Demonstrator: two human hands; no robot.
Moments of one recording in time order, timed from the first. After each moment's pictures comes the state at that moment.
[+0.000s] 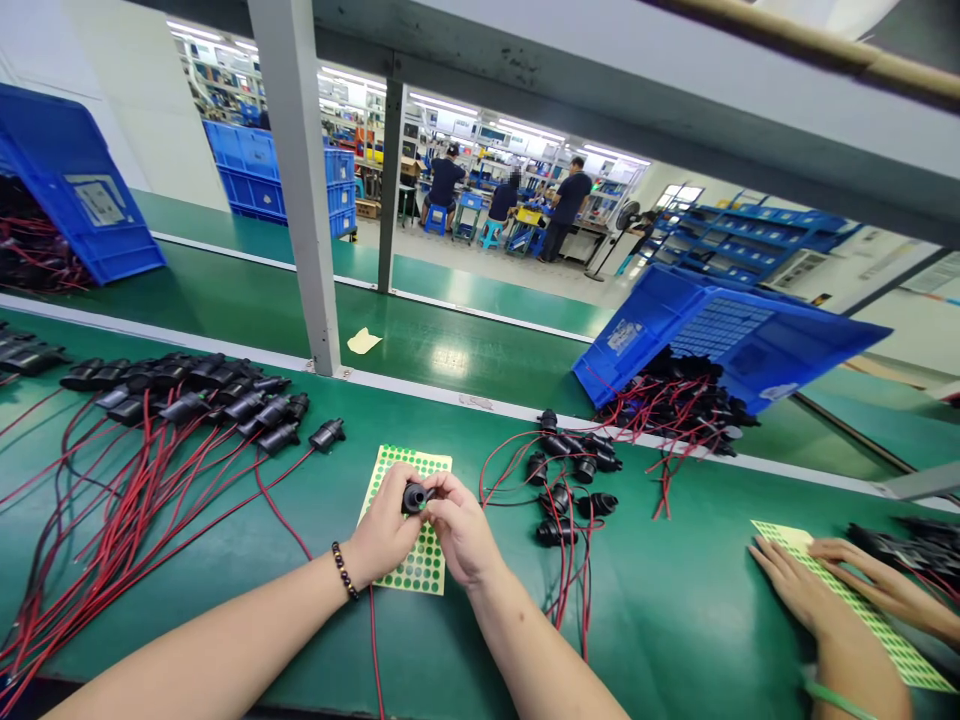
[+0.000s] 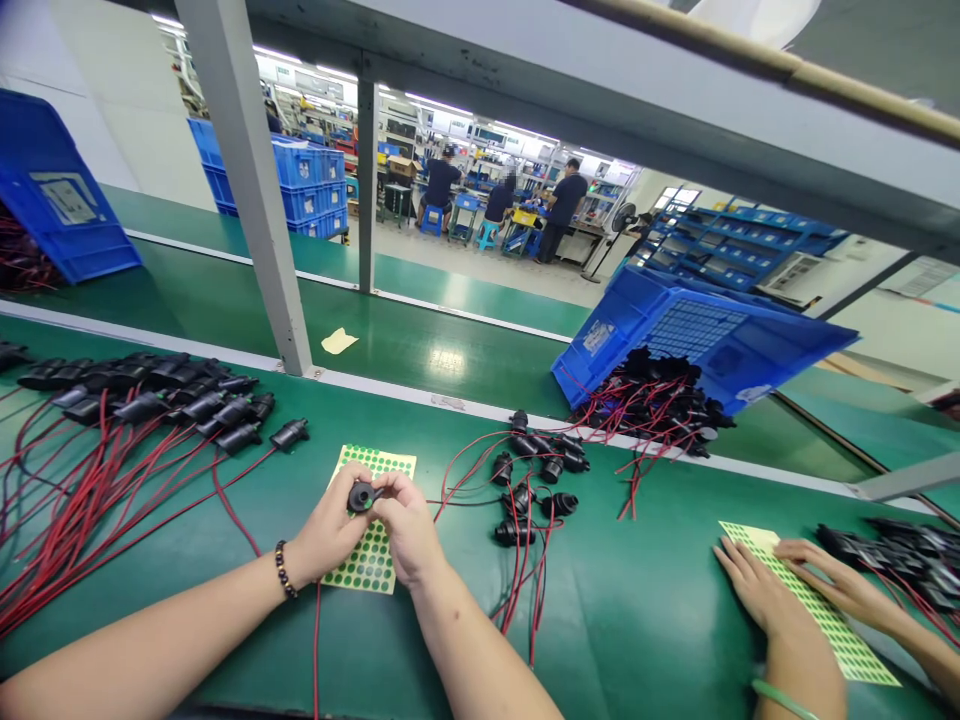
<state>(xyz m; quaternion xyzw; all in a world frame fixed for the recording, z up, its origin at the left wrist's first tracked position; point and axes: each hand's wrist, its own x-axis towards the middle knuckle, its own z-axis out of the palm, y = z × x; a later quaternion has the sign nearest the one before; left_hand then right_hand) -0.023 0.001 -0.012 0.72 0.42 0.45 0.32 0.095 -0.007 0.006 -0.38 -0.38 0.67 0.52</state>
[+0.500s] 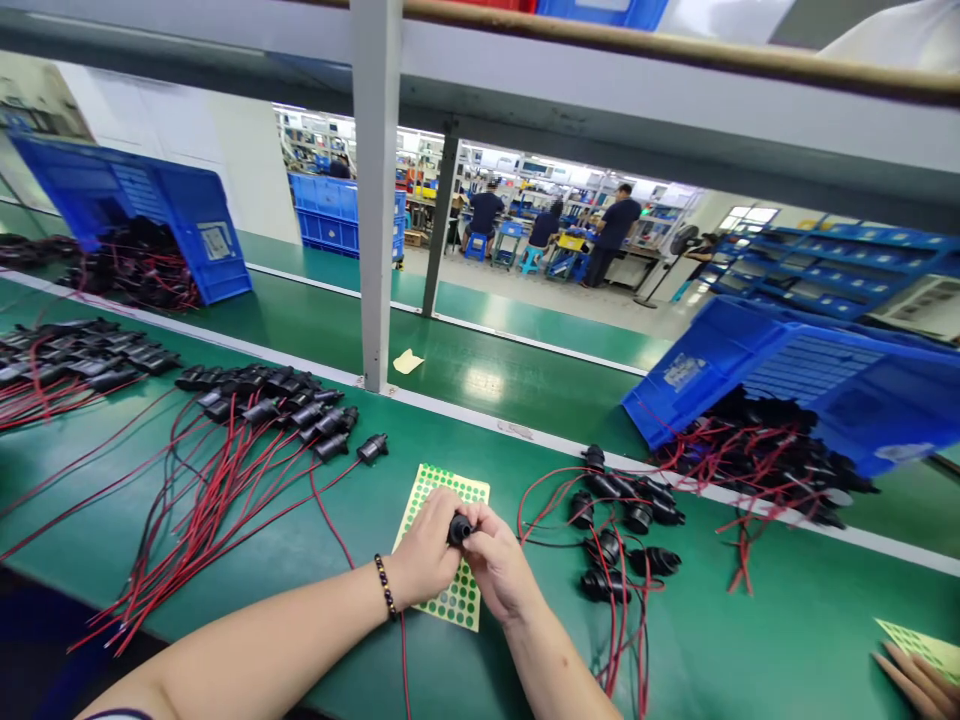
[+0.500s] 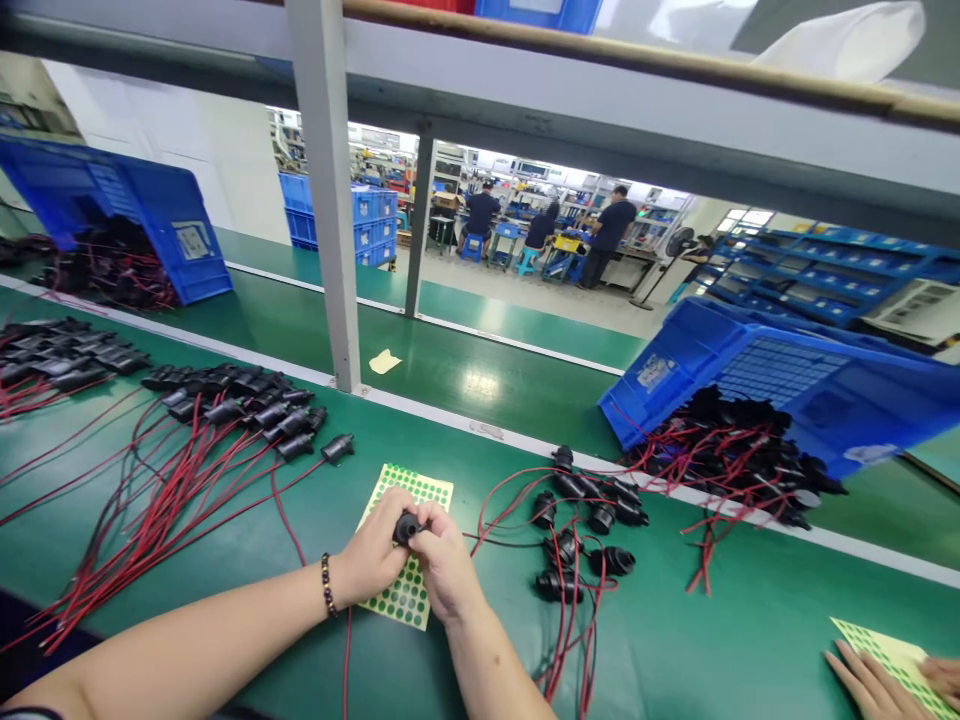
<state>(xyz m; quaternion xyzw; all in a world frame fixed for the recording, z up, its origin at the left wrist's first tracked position) -0.021 0.001 -0.012 0.75 0.40 0.44 0.28 0.094 -0.005 0.012 -0.36 -0.34 0.71 0.50</state>
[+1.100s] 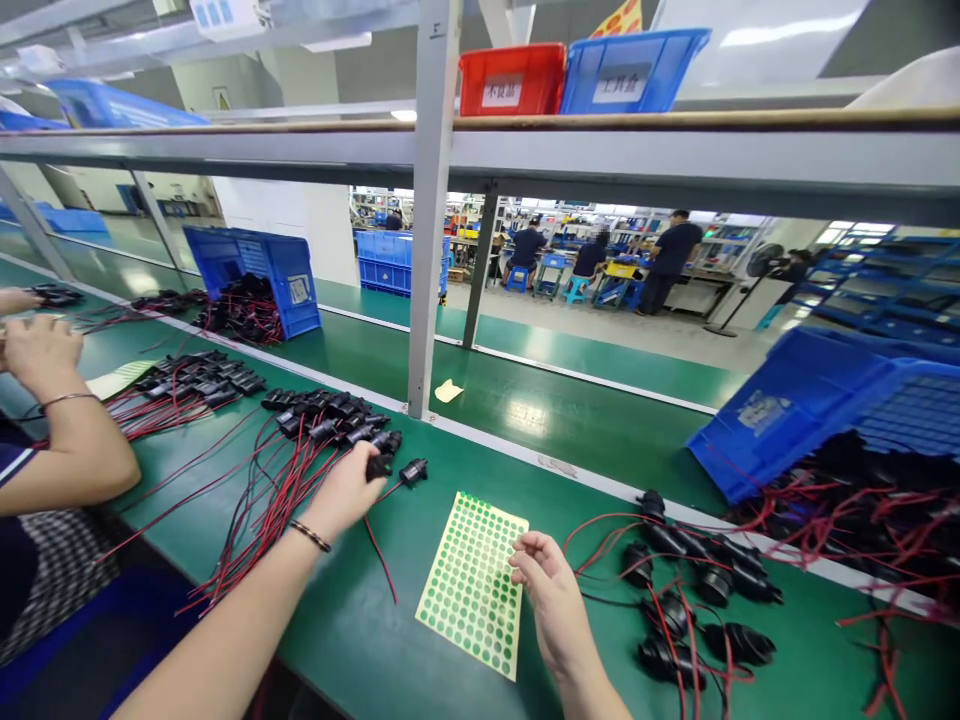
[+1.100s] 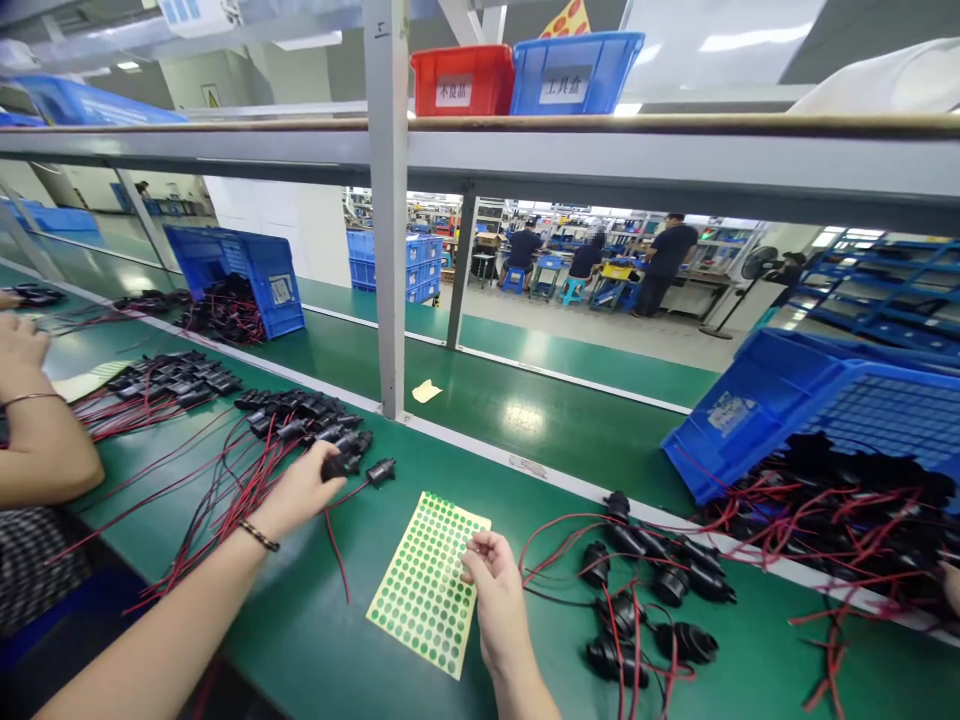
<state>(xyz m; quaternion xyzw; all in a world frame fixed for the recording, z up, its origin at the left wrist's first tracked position) -0.171 0.025 0.034 0.63 0.71 0.30 0.11 0.111 0.001 0.007 -0.48 -0.40 0.57 0.53</state>
